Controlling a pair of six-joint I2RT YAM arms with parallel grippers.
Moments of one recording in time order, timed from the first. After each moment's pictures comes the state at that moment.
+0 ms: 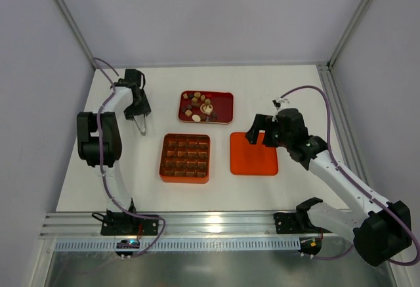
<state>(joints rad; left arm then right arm) -0.03 2.00 1.50 -0.66 -0.21 -0.37 0.42 1.03 0.76 -0.36 -0.05 0.48</state>
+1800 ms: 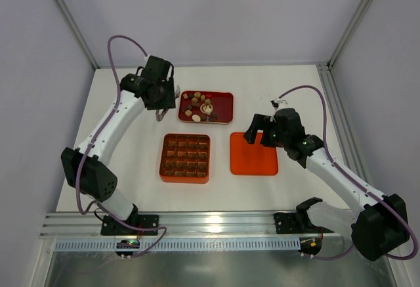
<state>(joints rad) -0.40 1.61 1.65 -1.00 -0.20 -0.39 0.42 1.08 0.74 -0.32 -0.06 0.51</state>
